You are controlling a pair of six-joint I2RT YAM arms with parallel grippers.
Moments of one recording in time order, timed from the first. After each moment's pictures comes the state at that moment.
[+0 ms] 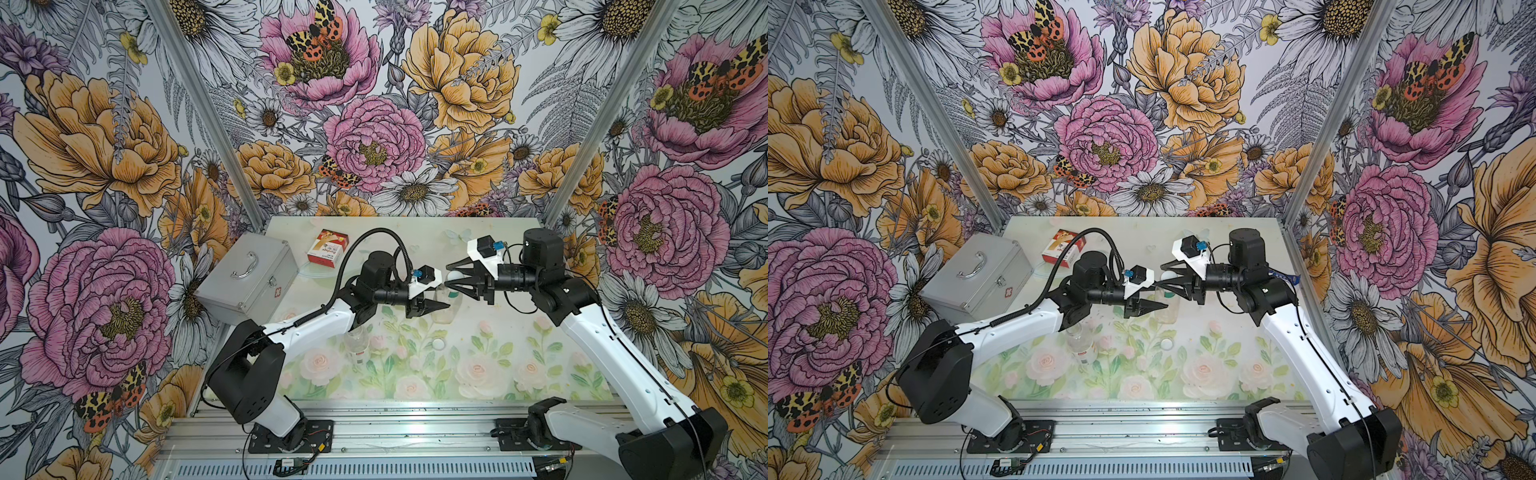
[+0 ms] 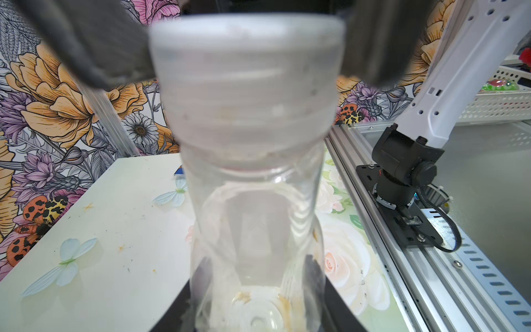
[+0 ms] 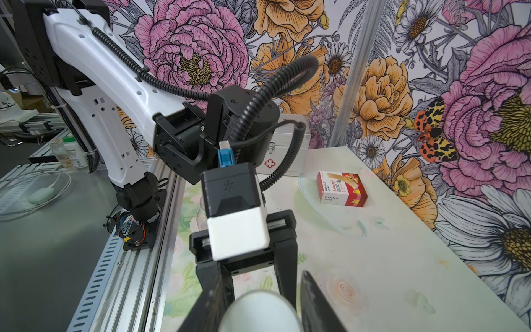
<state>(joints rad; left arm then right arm) -0.71 1.54 1.00 0.23 0.79 0.31 0.33 1.15 1.14 -0.42 -0.98 -0.39</state>
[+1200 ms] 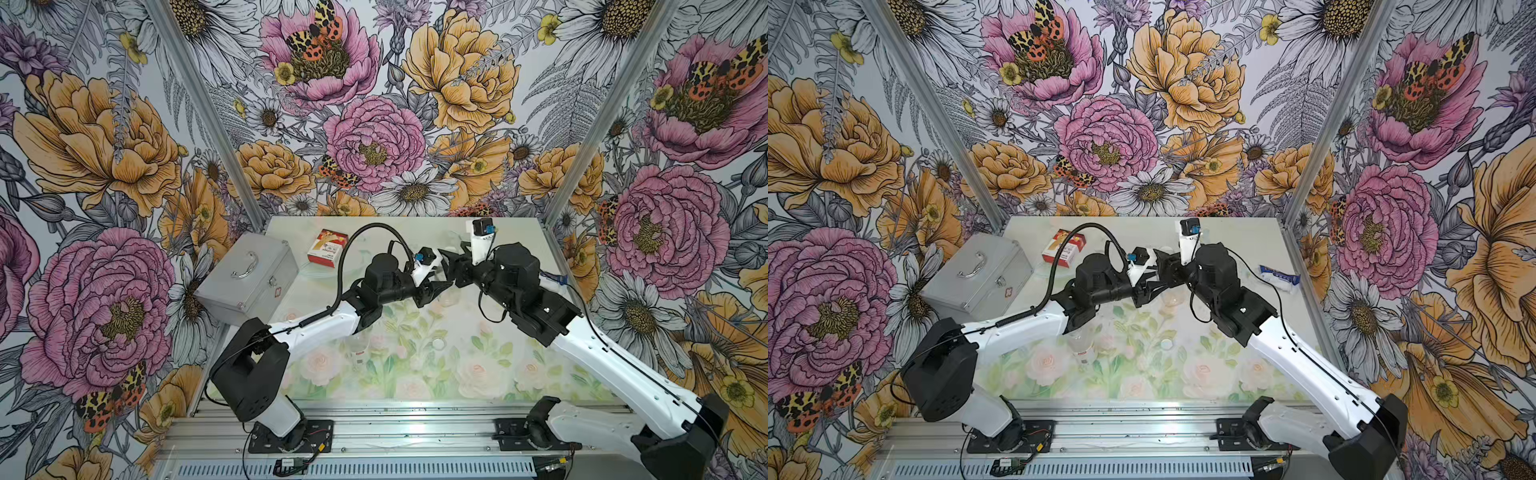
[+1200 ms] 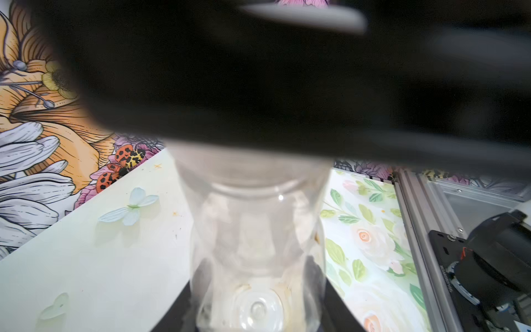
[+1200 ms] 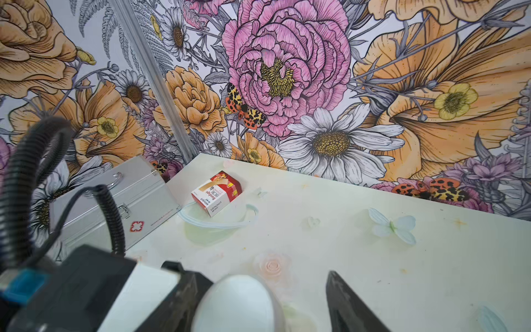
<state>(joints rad) -0.73 1.56 1.00 0.38 0.44 0.04 0.66 1.06 1.07 -0.25 0.09 0.23</state>
